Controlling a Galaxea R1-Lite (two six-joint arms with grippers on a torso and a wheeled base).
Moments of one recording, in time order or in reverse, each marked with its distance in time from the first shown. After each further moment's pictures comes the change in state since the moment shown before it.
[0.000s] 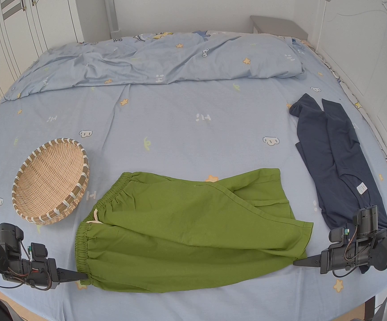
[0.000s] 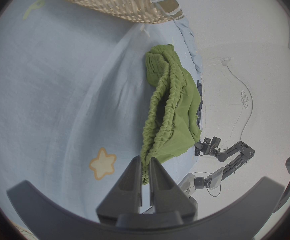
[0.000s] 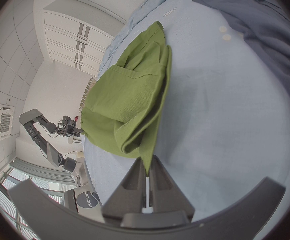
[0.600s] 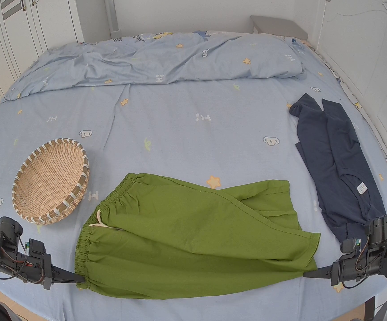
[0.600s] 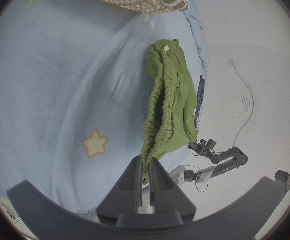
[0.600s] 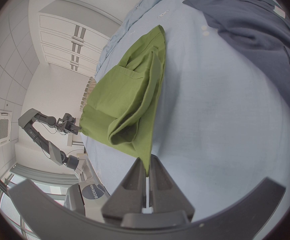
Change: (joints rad) left arm 0.001 -0.075 -0.193 0.503 0.014 0.096; right arm -0.060 -0.107 0.150 0.020 0.000 -0.024
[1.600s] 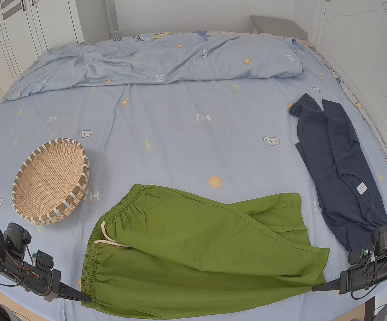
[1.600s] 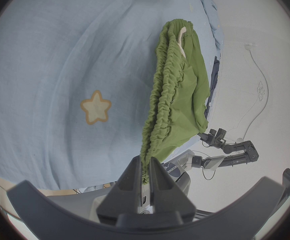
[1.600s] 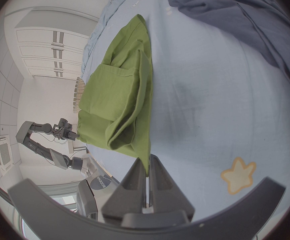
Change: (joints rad) left arm -0.103 -0.031 0.006 0.157 0.147 0.025; right arm -0.092 -0.121 0.011 0.326 -0.010 -0.020
